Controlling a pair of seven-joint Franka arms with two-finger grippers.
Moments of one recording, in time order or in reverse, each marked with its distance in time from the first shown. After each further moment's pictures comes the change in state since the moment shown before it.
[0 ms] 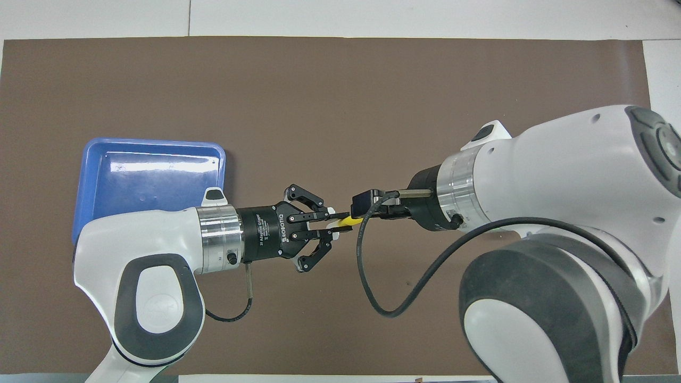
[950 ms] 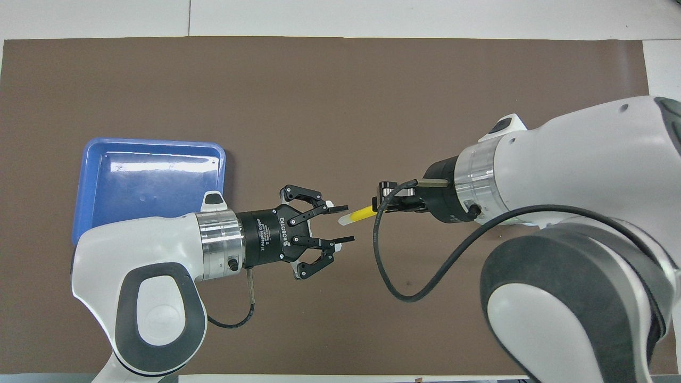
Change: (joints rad) left arm -0.024 -0.027 0.000 -0.011 -0.003 0.051 -0.017; right arm -0.001 -0.002 -0.052 0.004 0.007 -0.015 0.001
